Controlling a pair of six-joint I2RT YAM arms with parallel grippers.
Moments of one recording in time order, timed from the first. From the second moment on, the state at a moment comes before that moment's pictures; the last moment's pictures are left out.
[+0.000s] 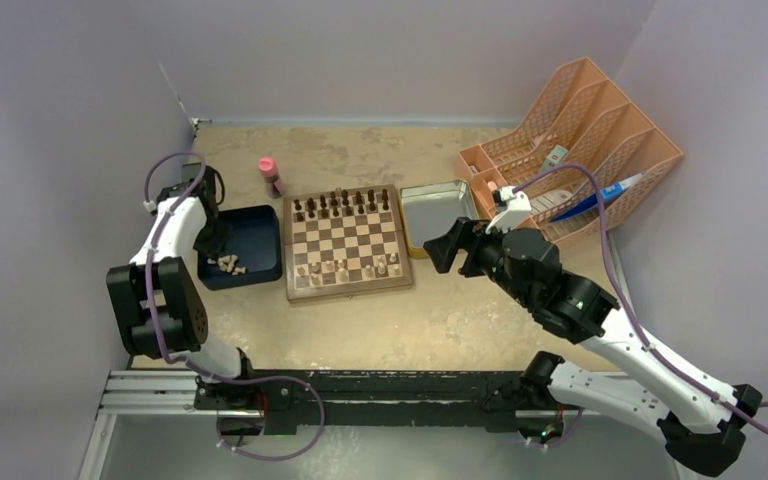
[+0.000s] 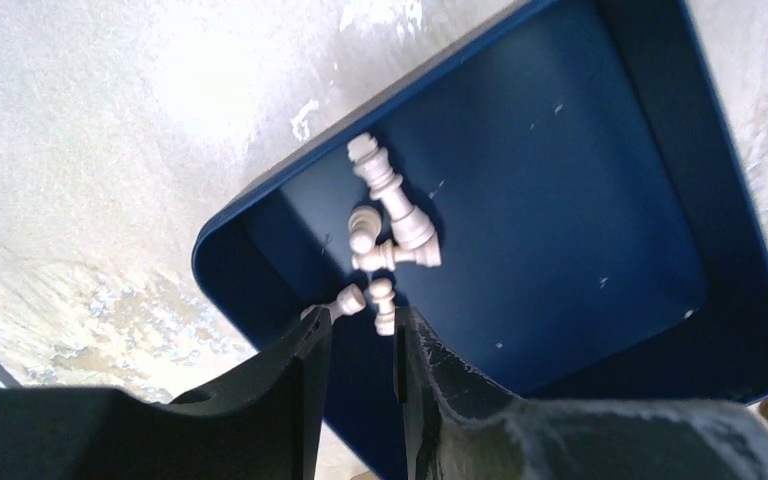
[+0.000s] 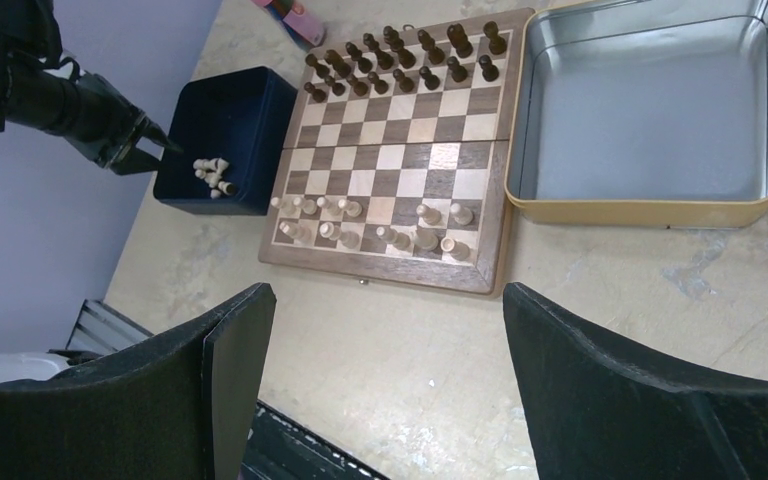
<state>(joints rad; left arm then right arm) 0.19 1.54 1.13 -0.90 -0.37 -0.94 0.86 0.79 0.92 -0.47 0.29 0.64</state>
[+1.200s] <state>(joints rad) 0.24 1.84 1.21 -0.86 -0.32 -1.13 0.86 0.88 0.95 -0.54 0.29 0.65</state>
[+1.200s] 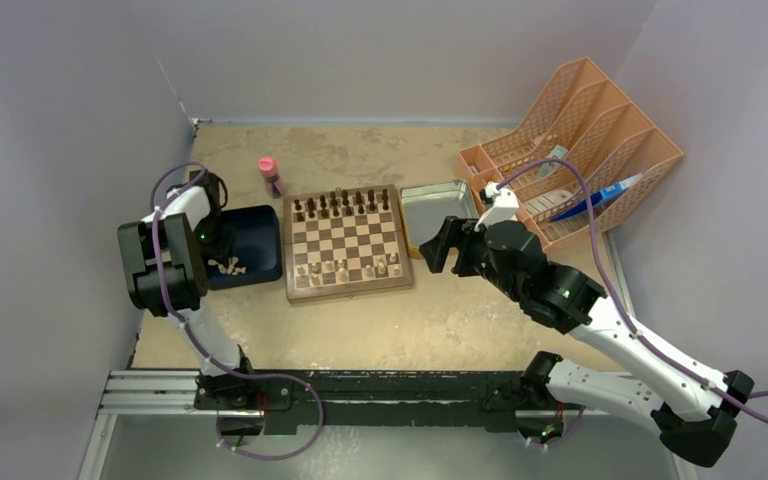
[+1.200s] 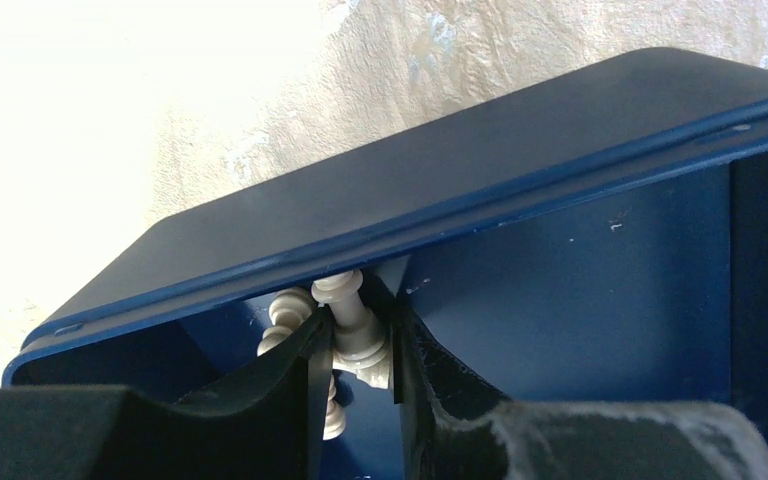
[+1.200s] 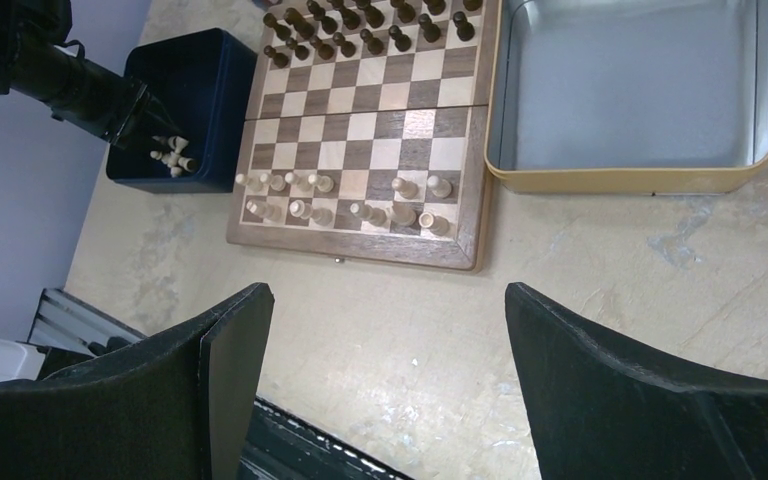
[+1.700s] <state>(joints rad) 0.24 1.82 1.21 -0.85 -0.31 -1.11 0.86 0.89 0.99 -0.55 0.29 0.65</state>
